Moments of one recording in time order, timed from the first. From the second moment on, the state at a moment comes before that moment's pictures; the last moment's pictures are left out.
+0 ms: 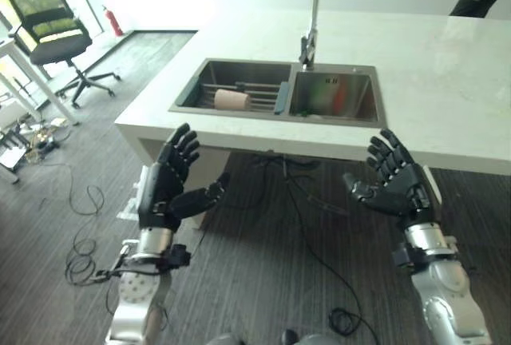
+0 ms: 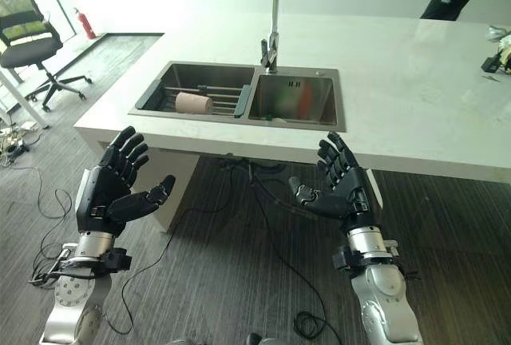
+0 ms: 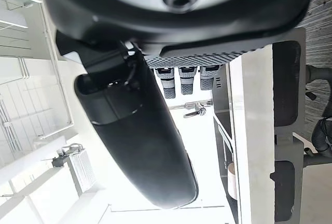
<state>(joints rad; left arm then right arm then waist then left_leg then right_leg) 0.13 0.38 0.01 -0.15 -0.39 -0.33 0.04 0.09 -0.42 0.00 -0.20 0.47 -0.17 -0.01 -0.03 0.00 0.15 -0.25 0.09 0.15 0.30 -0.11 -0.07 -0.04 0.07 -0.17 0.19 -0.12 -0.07</state>
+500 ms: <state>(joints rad) -0.02 0.36 0.00 -0.13 -0.49 -0.38 0.07 0.06 -0.45 -0.02 -0.26 0.47 -0.17 0.01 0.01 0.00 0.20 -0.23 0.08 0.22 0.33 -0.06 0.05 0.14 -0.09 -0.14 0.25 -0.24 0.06</state>
